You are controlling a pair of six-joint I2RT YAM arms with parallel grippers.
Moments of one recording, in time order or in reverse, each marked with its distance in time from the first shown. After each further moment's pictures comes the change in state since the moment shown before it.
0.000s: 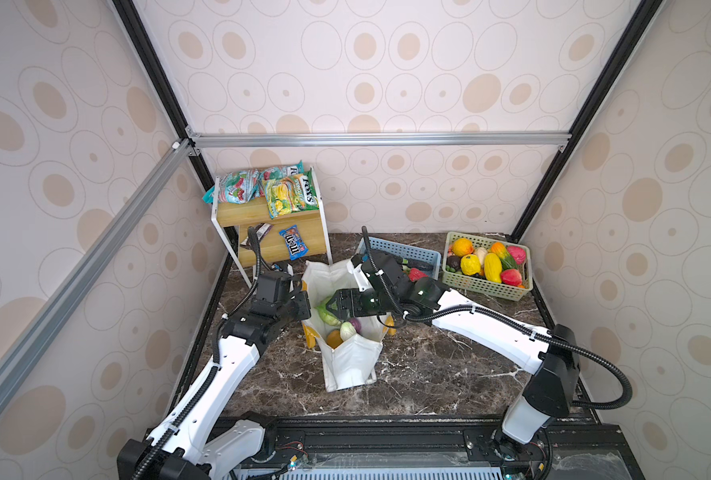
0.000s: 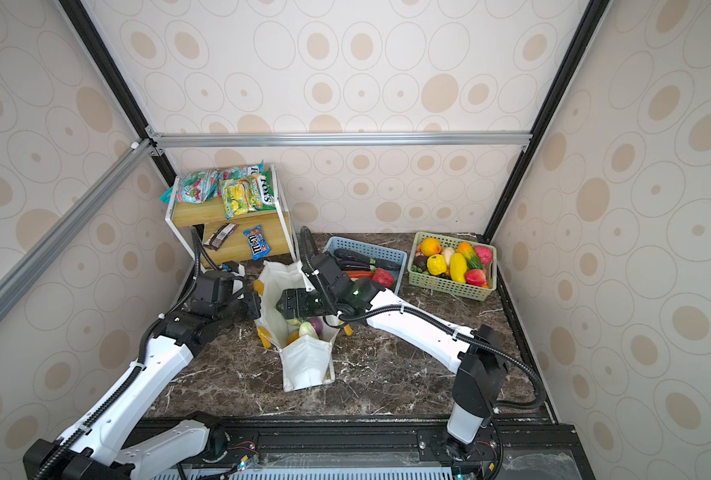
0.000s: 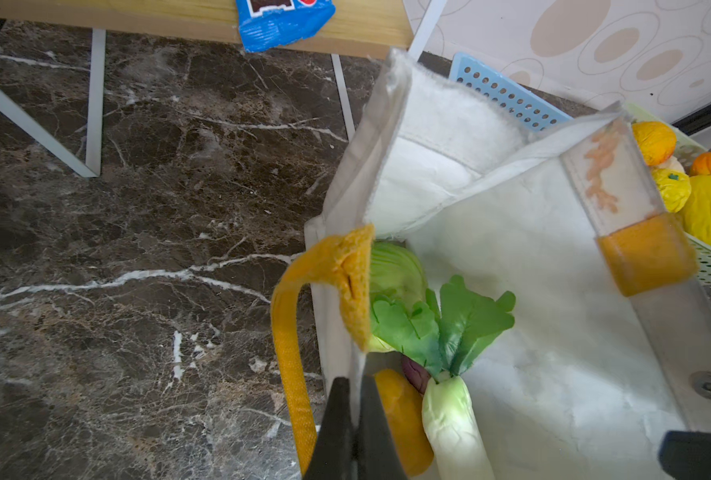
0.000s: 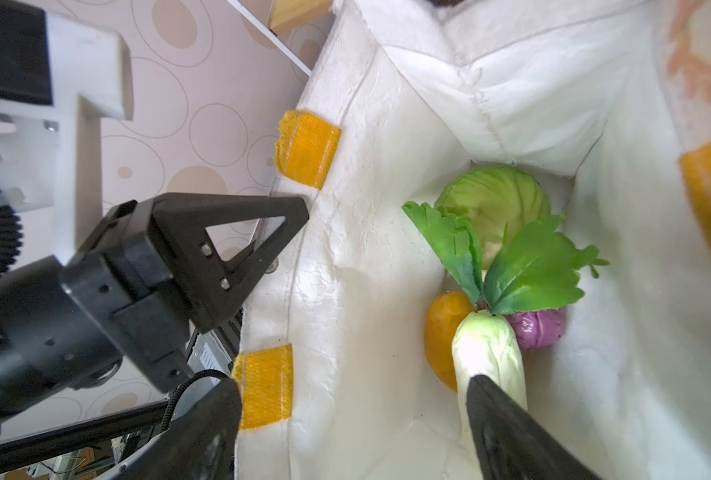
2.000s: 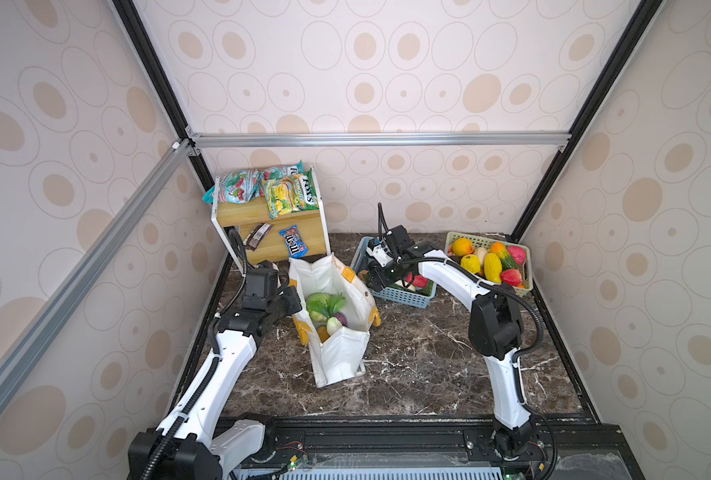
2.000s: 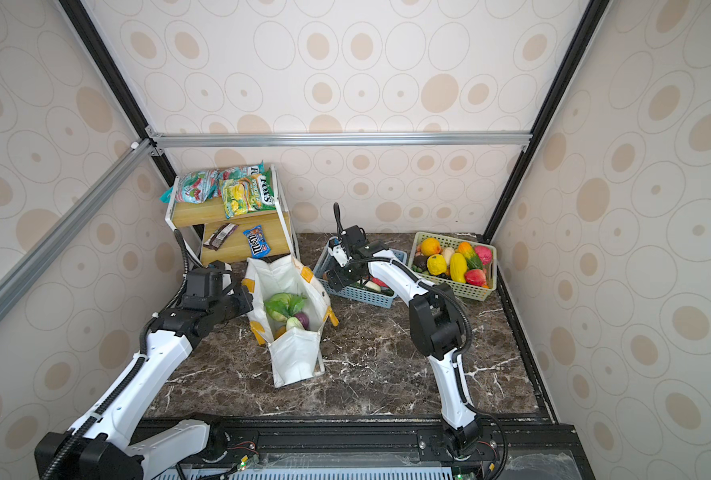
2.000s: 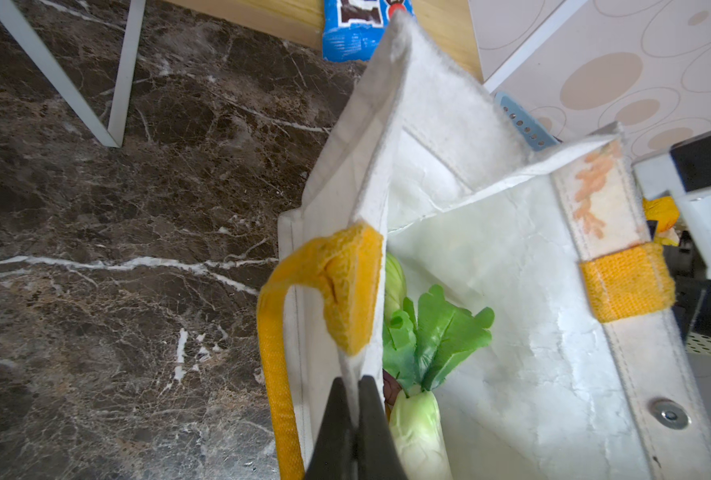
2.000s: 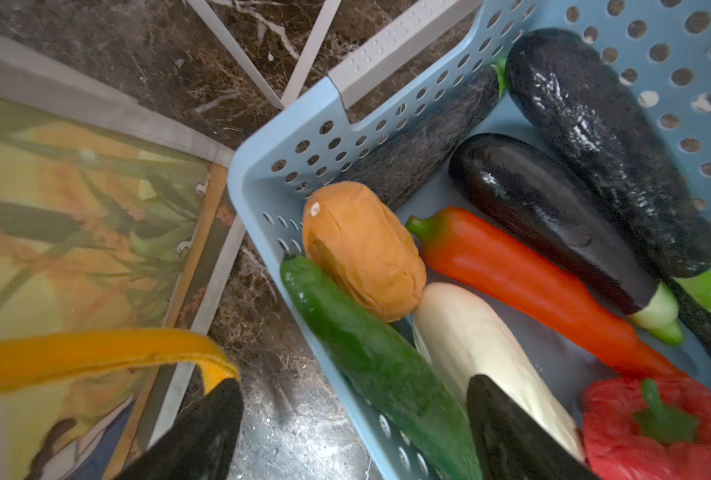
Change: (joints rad) left arm 0.138 0.045 -0.018 0.052 0.087 -0.086; right arm -0.384 0.501 0.374 -0.238 -0.012 -0.743
